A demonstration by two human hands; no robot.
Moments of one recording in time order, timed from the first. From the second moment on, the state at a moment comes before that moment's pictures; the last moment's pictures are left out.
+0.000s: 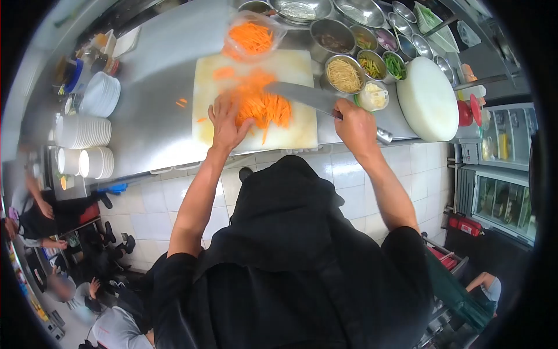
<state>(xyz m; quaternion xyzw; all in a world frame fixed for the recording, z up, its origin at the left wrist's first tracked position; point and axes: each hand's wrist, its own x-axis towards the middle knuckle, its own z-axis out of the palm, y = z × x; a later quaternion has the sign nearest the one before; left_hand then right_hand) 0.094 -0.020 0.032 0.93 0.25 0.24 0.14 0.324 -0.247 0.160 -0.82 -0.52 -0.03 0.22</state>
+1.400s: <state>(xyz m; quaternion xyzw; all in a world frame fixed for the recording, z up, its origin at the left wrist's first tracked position) 0.235 0.159 0.091 0.72 0.35 0.23 0.56 0.283 -0.063 0.176 -0.88 -0.34 0.17 0.28</state>
